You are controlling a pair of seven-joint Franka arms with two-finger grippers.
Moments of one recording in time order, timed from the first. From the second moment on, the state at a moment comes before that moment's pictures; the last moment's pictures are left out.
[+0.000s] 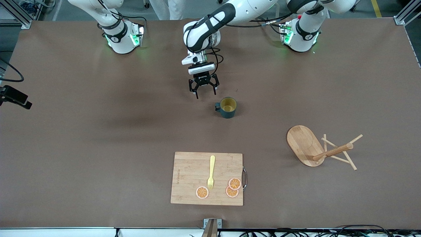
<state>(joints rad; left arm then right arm) -0.82 0.78 -0.50 -1.77 1.52 1.87 -2.41 -0.07 0.07 -0.04 -1.51 0.01 1.64 0.01</state>
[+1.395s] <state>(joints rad) -0.86 0.86 -0.39 -1.77 1.73 1.87 -2.39 -0.07 -0.03 -0.04 -1.65 0.01 1.62 -0.02</state>
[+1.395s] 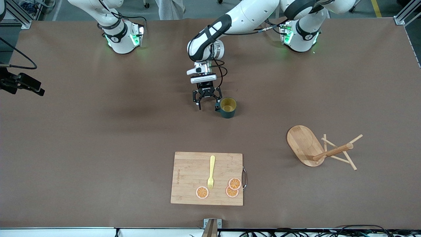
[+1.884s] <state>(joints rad) -0.86 0.87 -0.38 -1.76 1.76 1.87 -2.39 -0.07 -0.03 -0.04 -1.64 0.01 1.63 -0.03</state>
